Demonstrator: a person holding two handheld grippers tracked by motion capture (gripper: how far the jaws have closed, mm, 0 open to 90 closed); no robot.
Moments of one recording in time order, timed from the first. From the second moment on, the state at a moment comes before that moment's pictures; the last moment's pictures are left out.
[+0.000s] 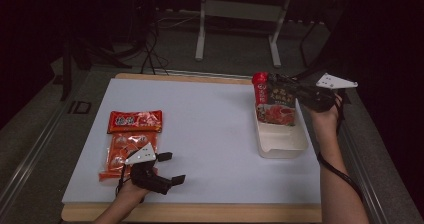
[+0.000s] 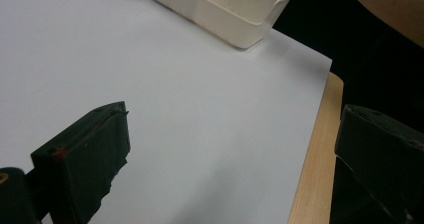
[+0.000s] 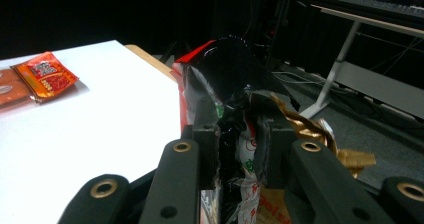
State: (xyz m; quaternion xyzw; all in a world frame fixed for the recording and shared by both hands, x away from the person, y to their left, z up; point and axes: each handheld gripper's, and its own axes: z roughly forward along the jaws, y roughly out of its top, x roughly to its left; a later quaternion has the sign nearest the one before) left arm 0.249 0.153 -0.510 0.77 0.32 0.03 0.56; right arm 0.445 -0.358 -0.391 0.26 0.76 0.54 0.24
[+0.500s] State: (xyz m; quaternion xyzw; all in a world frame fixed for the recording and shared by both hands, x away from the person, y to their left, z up) left arm 0.249 0.151 -0.510 0.77 0.32 0.03 0.55; right arm 0.436 -0.380 -0.414 0.32 0.74 0.54 0.22
